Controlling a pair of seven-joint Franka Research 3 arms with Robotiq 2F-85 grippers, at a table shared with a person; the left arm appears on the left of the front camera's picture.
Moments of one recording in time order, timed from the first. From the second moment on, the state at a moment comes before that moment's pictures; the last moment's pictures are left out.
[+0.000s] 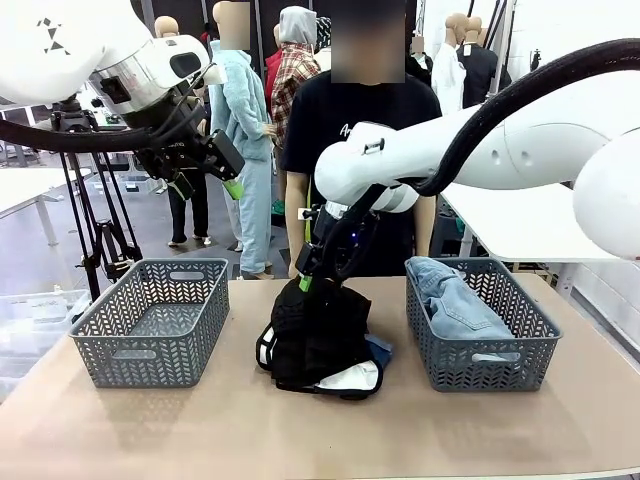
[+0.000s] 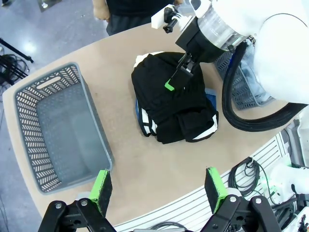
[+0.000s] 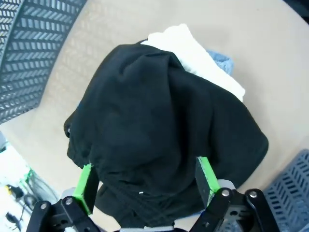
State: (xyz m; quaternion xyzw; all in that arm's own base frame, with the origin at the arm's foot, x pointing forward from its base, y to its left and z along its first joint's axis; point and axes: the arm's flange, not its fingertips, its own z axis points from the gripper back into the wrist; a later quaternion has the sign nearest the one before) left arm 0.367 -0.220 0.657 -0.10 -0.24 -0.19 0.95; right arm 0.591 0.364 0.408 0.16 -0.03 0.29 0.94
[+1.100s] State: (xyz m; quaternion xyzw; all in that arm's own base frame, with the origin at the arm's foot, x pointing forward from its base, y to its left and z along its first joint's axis) left arm 0.367 -0.220 0.657 -0.10 -0.24 -0.19 0.95; right arm 0.594 0.369 0.388 0.12 0.01 0.29 0.95
